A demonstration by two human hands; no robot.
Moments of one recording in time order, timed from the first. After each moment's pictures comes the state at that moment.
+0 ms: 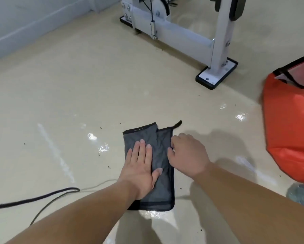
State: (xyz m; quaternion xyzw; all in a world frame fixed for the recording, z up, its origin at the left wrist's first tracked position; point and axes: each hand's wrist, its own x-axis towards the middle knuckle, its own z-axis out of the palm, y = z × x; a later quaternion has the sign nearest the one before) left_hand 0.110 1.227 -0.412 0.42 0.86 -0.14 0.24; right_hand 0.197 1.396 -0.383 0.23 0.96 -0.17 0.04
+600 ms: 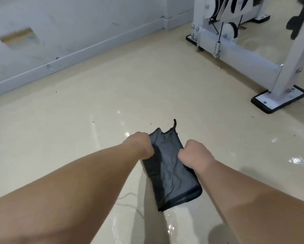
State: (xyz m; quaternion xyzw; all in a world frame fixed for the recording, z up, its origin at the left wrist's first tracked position) left_hand 0.034 1.164 -0.298 0.16 0.95 -0.08 0.27; right_hand 0.128 1.327 -0.355 0.27 0.88 -0.34 0.17
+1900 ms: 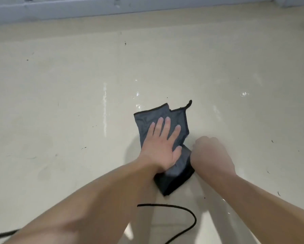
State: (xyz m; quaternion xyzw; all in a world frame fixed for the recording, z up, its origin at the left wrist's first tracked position) left_hand -0.100 0.827 -0.443 0.24 0.96 0.02 0.12; right_hand -0.042 0.983 -0.366 0.20 0.94 -0.23 0.12
